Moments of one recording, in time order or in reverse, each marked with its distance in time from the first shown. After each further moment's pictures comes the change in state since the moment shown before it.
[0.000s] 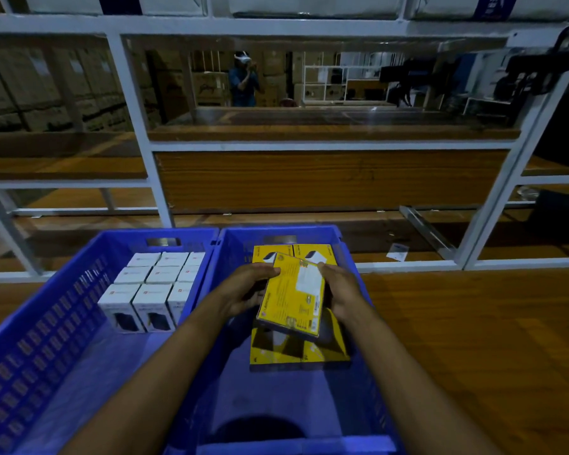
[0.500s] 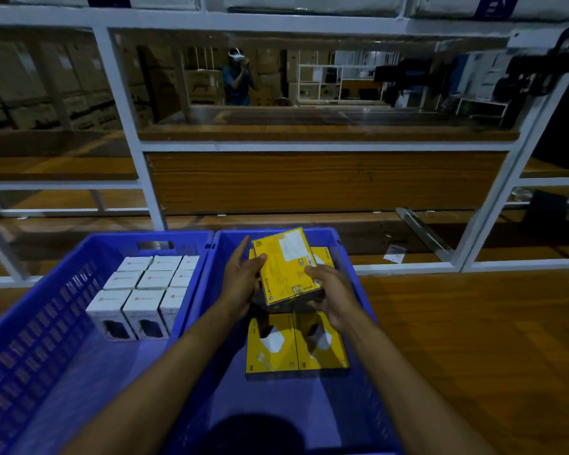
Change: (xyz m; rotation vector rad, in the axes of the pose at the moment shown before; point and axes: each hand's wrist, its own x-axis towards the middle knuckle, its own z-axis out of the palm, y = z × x) left_hand 0.010 0.002 0.016 -0.092 0.322 0.367; right_hand -0.013 -0.009 0.004 -0.026 -0.152 -0.009
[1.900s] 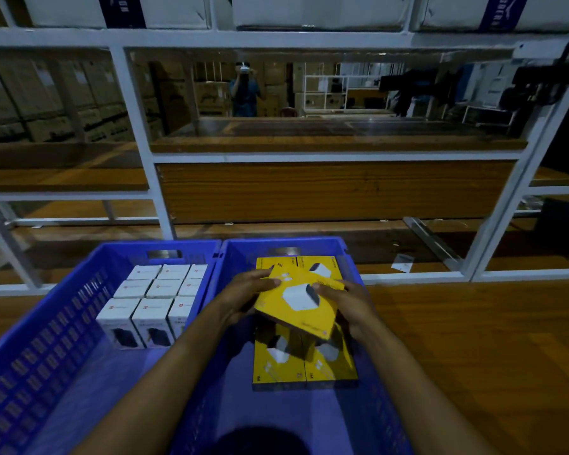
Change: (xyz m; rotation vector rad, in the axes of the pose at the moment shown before) left_hand 0.008 0.010 -0.023 0.133 -0.290 -0.303; right_hand 0.017 0.010 -0.024 -0.246 0.102 -0.024
